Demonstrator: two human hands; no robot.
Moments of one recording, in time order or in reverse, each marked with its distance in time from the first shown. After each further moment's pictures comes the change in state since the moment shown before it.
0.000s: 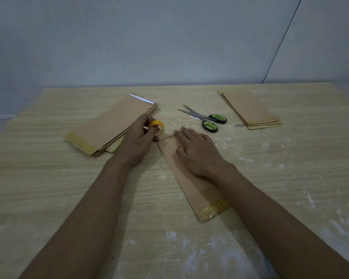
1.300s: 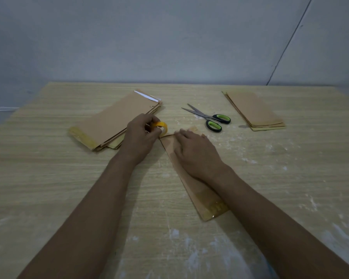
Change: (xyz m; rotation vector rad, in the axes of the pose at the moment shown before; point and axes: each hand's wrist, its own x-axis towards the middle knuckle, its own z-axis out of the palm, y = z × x) left_hand -0.003 -0.001 -0.004 0.138 0.103 0.082; right_hand -0.003 -0.026 -0.005 -0.016 0.052 0.018
